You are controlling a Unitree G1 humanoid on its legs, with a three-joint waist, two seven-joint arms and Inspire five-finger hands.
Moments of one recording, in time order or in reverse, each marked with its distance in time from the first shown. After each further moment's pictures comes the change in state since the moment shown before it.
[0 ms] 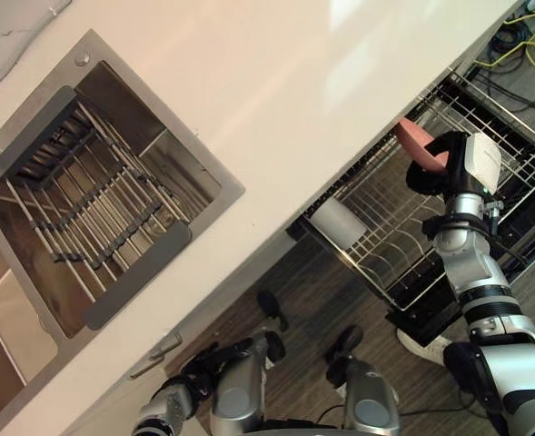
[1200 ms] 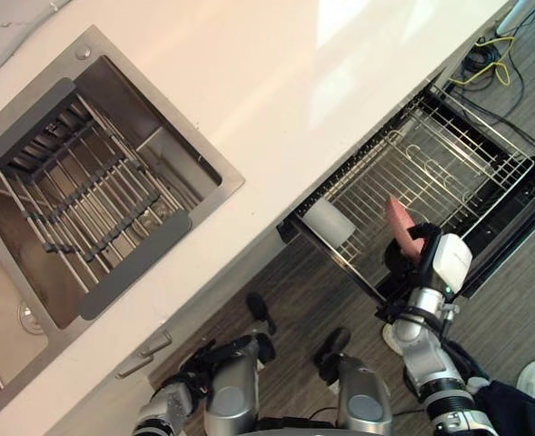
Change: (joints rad) left arm 0.005 0.006 0.012 -0.020 0.000 -0.005 0.022; right arm 0.465 0.251 -0.071 -0.199 -0.137 -0.005 -0.311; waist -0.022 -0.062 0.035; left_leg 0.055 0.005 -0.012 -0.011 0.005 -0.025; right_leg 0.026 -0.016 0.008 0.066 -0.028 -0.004
